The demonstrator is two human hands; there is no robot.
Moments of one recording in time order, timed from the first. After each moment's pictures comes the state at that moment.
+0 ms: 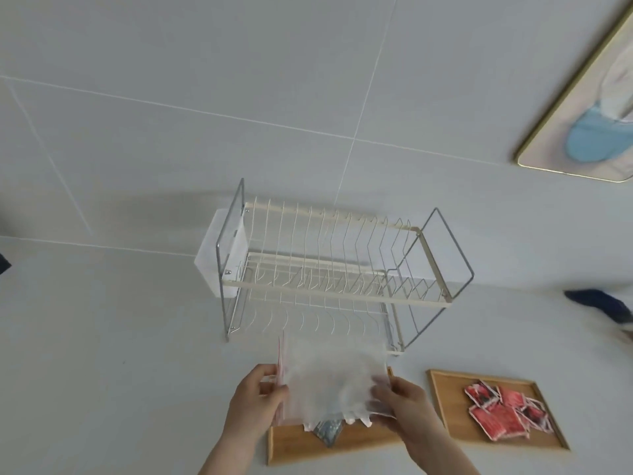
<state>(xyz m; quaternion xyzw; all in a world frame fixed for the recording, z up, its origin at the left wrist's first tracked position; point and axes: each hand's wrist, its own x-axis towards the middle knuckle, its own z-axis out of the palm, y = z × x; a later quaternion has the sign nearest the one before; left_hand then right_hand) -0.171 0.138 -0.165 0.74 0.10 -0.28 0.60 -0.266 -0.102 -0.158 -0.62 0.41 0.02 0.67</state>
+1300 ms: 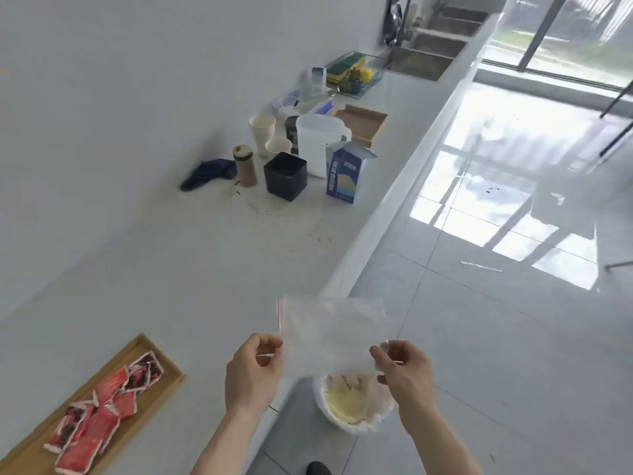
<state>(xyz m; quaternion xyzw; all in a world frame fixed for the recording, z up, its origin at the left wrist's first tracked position) -0.575 -0.453 -0.174 0.80 -0.35 -0.35 0.34 -0.807 -0.501 -0.191 -0.34 0.72 -0.32 0.51</state>
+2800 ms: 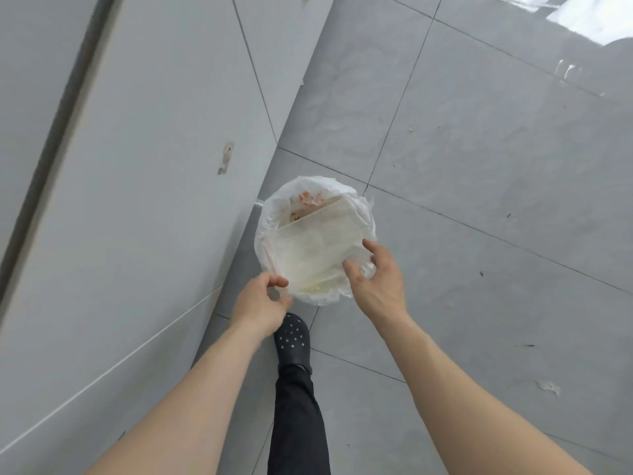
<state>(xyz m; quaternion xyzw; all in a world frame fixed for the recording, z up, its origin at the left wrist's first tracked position) -0.687 -0.526 -0.589 0.77 -0.33 -0.54 -0.04 -0.879 -0.546 -0.586 -0.32 0.79 -0.12 0.51</state>
